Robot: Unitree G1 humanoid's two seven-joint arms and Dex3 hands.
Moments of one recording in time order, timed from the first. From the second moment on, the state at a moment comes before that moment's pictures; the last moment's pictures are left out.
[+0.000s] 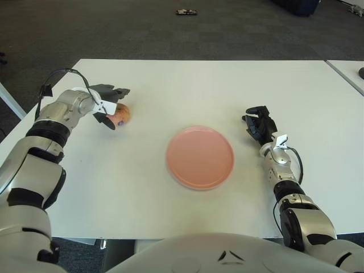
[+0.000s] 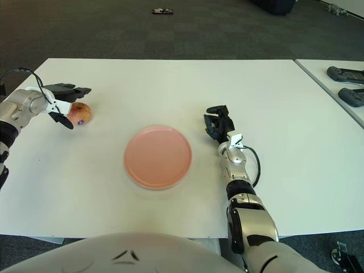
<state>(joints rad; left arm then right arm) -0.81 0.77 -0.52 0.88 0.79 -0.37 -0.37 -0.37 -0.14 -0.13 0.92 0.09 -0.48 0.12</state>
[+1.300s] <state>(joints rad) -0.84 0.70 -0.58 1.05 0.84 -0.33 -0.22 -0.37 -0.14 -0.13 0.92 0.09 -0.49 0.12</state>
